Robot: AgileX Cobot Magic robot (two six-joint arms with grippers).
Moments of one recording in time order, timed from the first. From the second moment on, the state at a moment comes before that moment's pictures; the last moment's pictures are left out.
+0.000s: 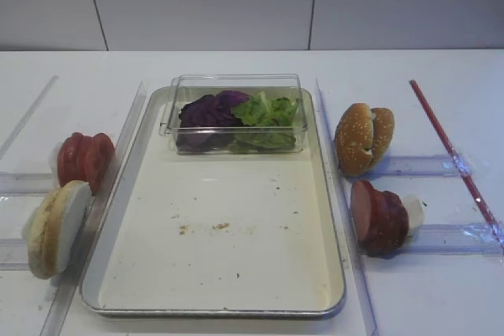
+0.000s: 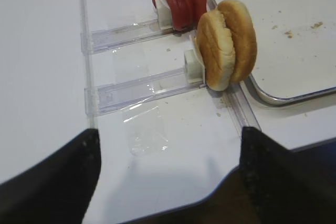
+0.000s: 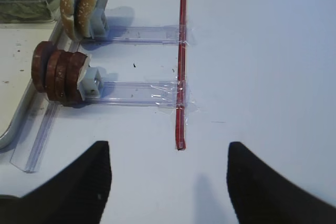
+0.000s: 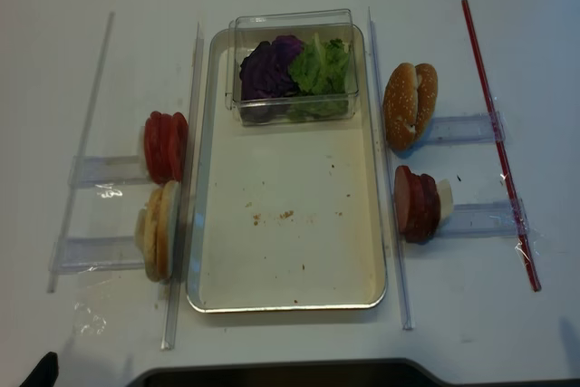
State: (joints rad) left arm -0.13 -0.01 -0.49 0.02 1.17 0.03; right arm 0.03 -0.02 -0.47 0.07 1.13 -0.02
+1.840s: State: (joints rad) left arm -0.13 0.11 -0.58 0.03 1.27 0.05; right arm 0.03 -0.02 -0.47 0.07 1.13 -0.02
